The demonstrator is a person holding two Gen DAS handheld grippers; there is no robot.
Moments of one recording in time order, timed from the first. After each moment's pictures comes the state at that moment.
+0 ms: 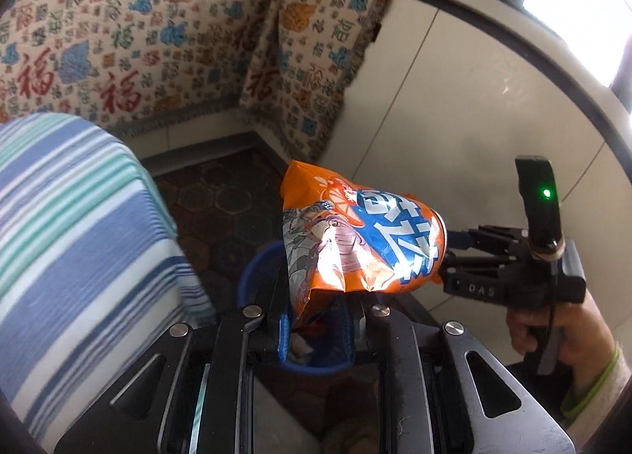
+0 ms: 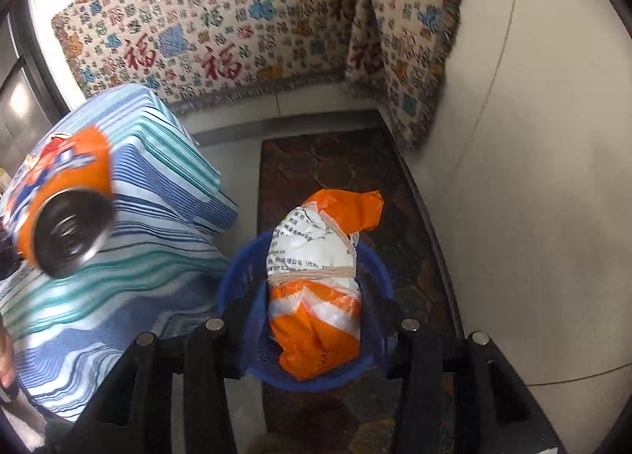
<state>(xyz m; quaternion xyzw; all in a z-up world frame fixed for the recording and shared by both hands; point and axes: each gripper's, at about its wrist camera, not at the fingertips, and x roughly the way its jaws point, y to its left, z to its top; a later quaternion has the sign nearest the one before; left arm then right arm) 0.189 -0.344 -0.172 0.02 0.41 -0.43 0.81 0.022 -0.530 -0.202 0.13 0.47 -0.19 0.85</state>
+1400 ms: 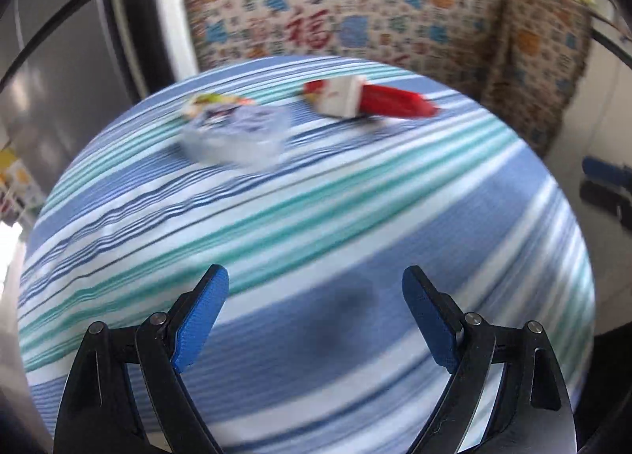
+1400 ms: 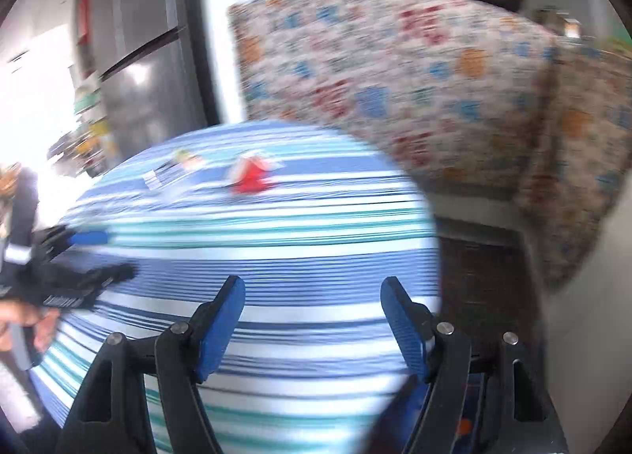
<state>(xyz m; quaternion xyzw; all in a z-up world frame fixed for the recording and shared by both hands) 0.235 -0.006 -0.193 0.05 0.42 -0.11 0.90 0.151 -0.275 -0.154 0.02 0.36 0.03 0.93</state>
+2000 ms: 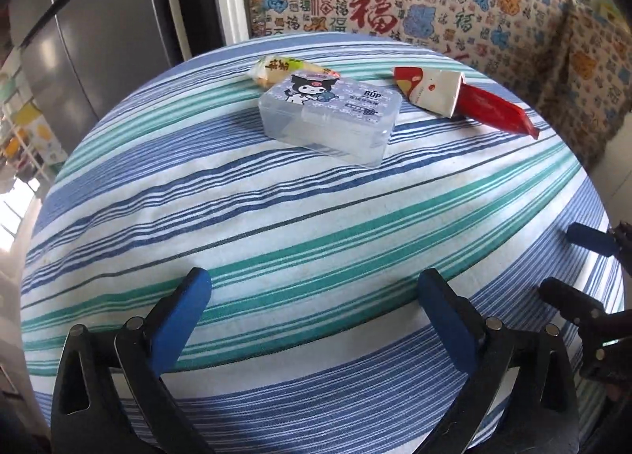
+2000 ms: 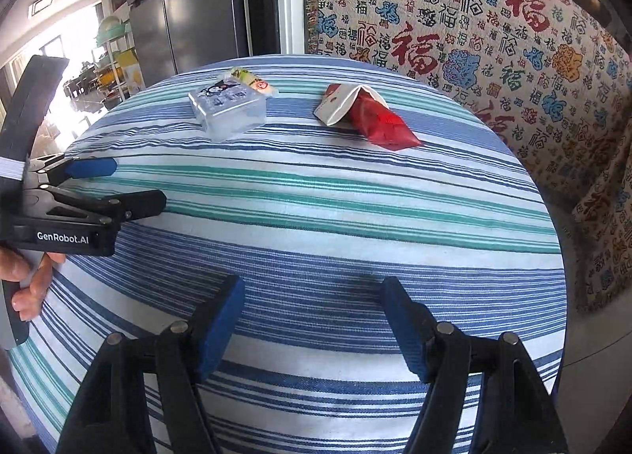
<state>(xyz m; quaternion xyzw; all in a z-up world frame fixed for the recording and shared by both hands) 0.269 0.037 -0.211 0.02 0.45 -0.05 0.89 0.209 -0.186 -0.202 -0.03 0.44 0.07 0.89</state>
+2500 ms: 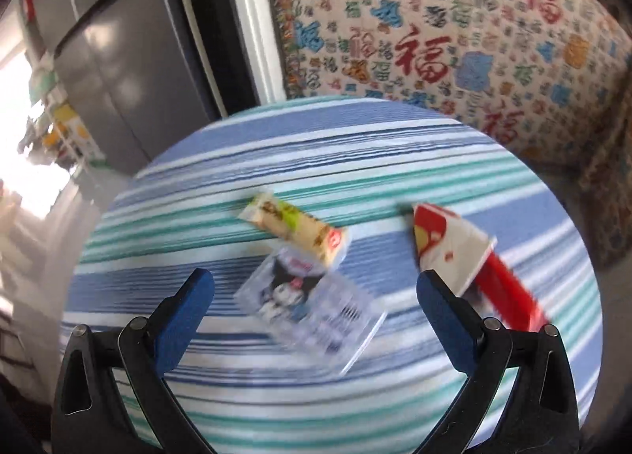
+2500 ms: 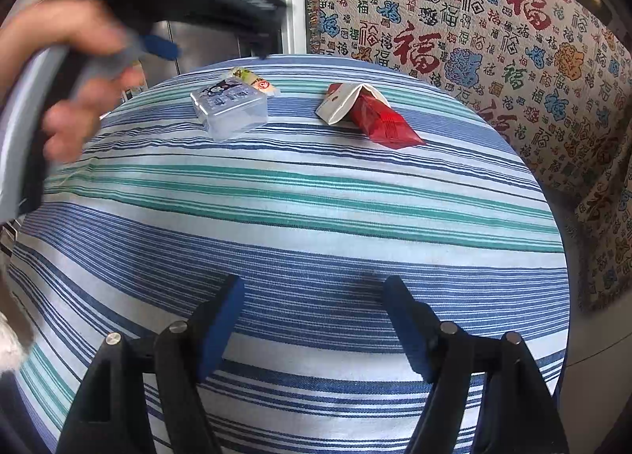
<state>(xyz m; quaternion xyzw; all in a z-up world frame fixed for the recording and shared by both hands) 0.396 -0.021 -0.144 -0.01 0.46 0.07 0.88 0.210 -0.185 -0.201 -0.03 0.44 0.07 0.89</state>
